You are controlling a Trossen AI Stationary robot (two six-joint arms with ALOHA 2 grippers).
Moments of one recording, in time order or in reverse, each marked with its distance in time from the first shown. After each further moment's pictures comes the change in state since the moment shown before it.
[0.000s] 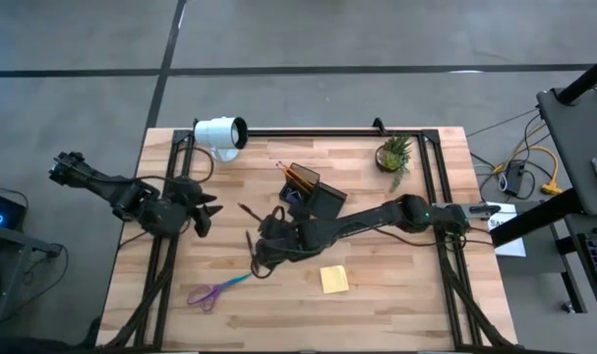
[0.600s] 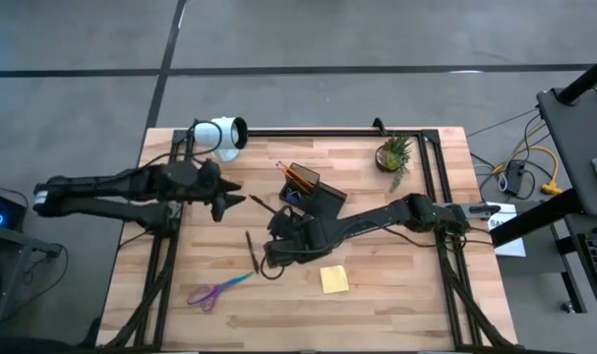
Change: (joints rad) left arm 0.512 0.051 -0.035 0.478 0.567 0.403; right arm 0.022 -0.051 0.000 -0.200 0.148 -0.024
